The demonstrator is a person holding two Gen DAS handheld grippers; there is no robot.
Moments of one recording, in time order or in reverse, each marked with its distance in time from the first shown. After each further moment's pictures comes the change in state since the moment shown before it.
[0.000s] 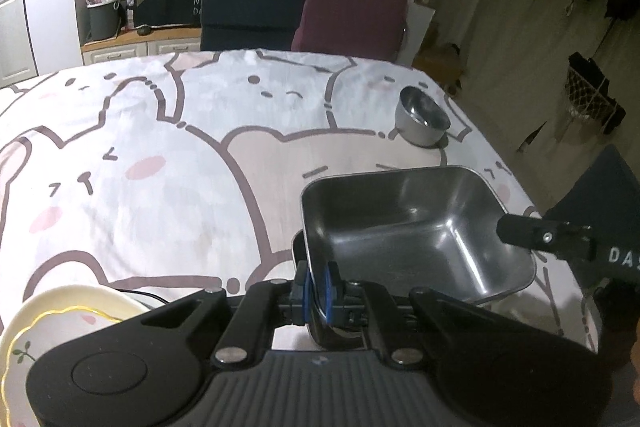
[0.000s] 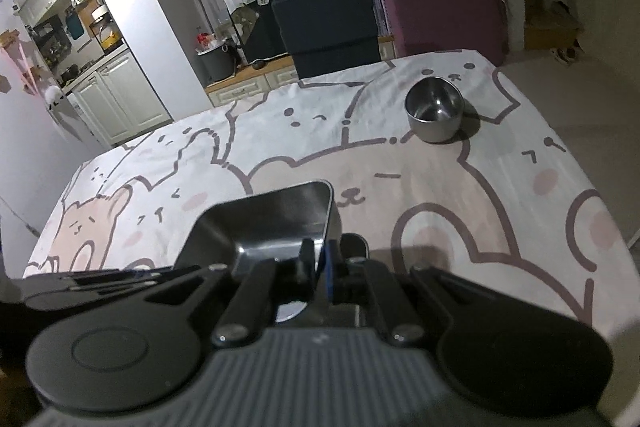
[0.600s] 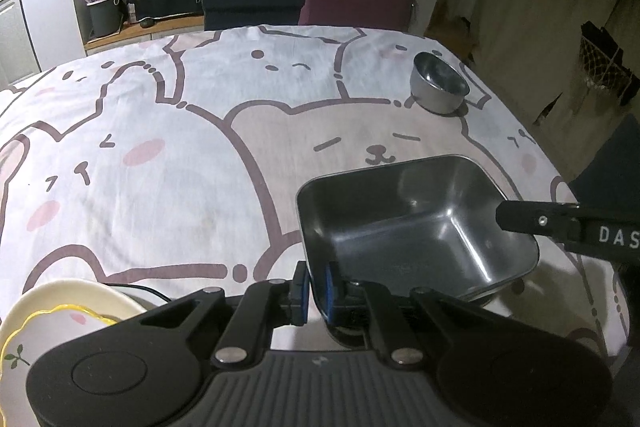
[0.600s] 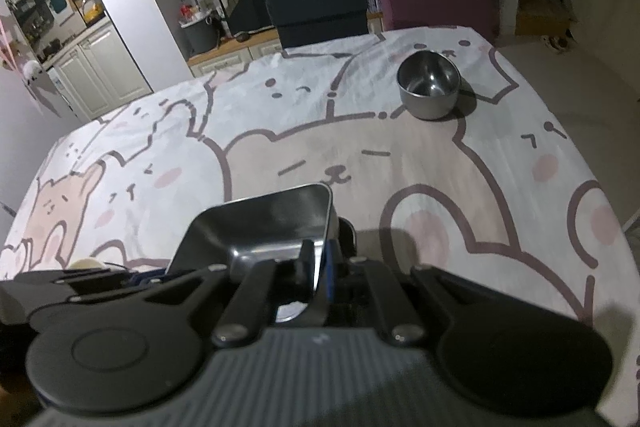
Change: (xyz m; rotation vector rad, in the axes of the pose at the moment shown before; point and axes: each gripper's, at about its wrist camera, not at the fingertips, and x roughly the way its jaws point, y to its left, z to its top) left arm 0.025 -0.004 -0.007 0.049 0.058 0.060; right arm 0.034 -0.003 0.003 -0.021 0.088 -0.069
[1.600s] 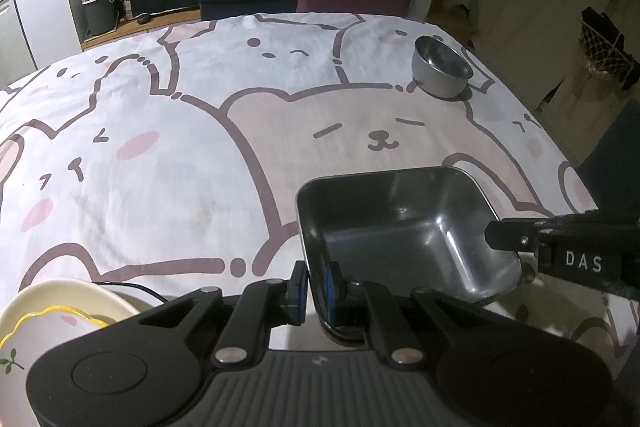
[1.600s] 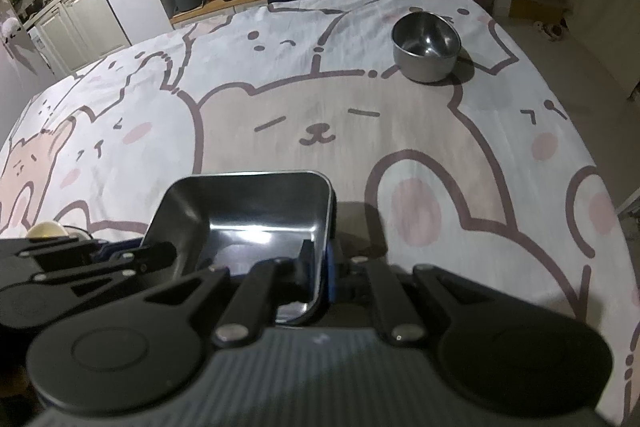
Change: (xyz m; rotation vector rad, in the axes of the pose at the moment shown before) left arm 0.012 -0.003 -0.003 0.022 0.027 0.011; right arm 0.029 0.003 -0.004 -0.051 0.118 -0.079
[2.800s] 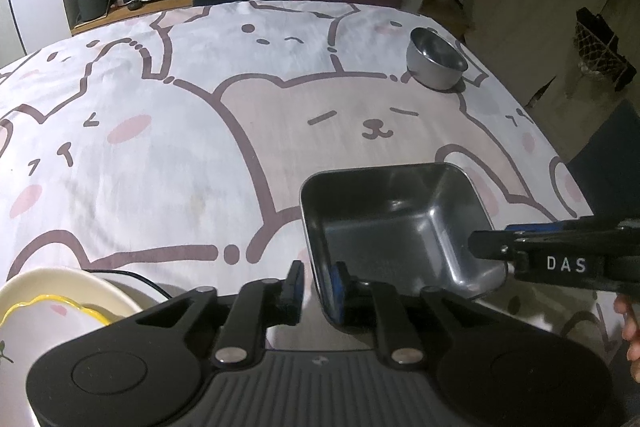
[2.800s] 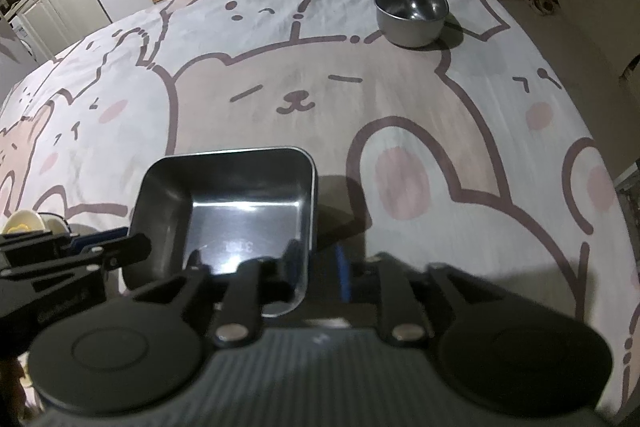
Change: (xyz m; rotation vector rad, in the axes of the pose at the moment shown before) left arm 0.002 0.008 -0.002 -0.017 0.030 -0.052; right arm 0.018 -0.010 -0.002 0.026 0.086 -0.035
